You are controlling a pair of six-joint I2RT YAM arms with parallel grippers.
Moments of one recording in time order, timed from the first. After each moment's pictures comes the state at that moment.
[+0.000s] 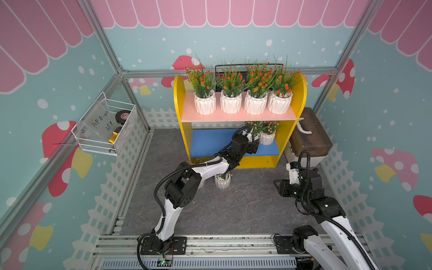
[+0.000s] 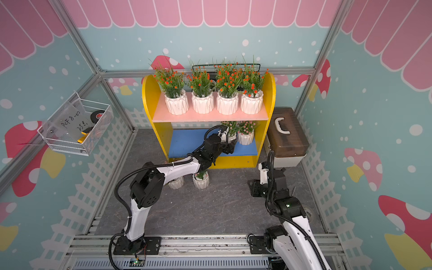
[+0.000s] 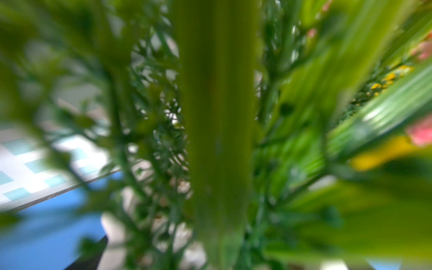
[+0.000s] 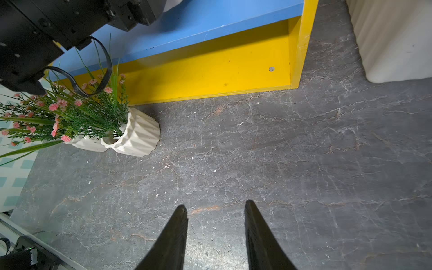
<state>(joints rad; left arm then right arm) -0.77 2.15 1.64 0.29 -0.24 -0.08 0.22 0.65 0.66 -0.70 -0.21 0.32</state>
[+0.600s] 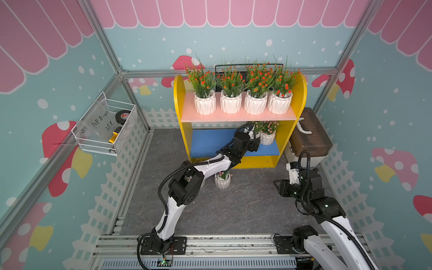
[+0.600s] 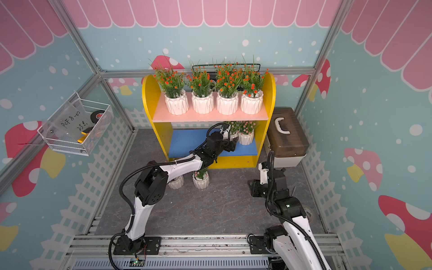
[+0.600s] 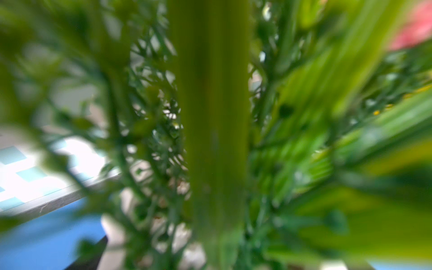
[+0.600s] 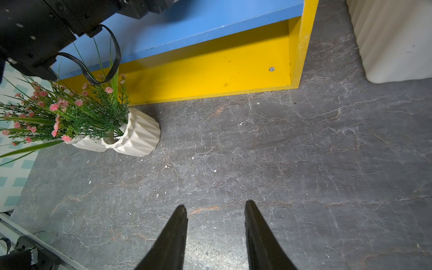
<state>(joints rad) -0.75 2.21 1.72 0.25 -0.24 -0.08 0.22 0.65 0.66 -0.70 -0.21 0.32</state>
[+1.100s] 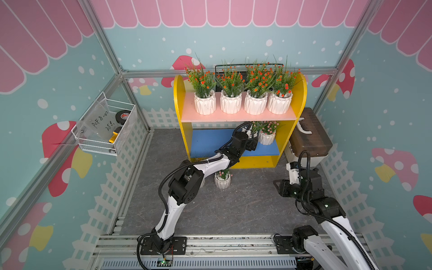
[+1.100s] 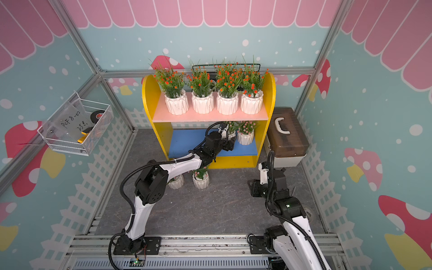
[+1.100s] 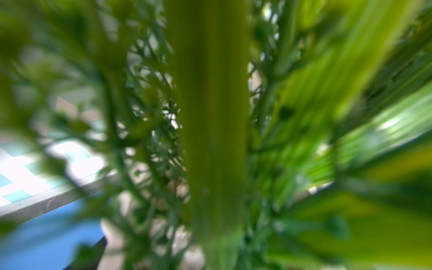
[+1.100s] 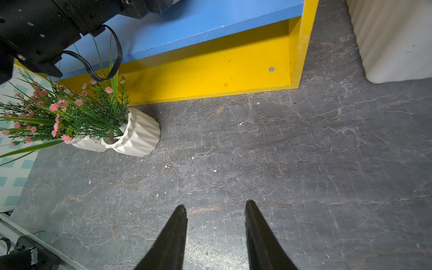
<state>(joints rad) -0.73 2.22 1.73 0.25 -0.24 -0.09 0.22 0.65 0.66 -0.70 -0.21 0.32</state>
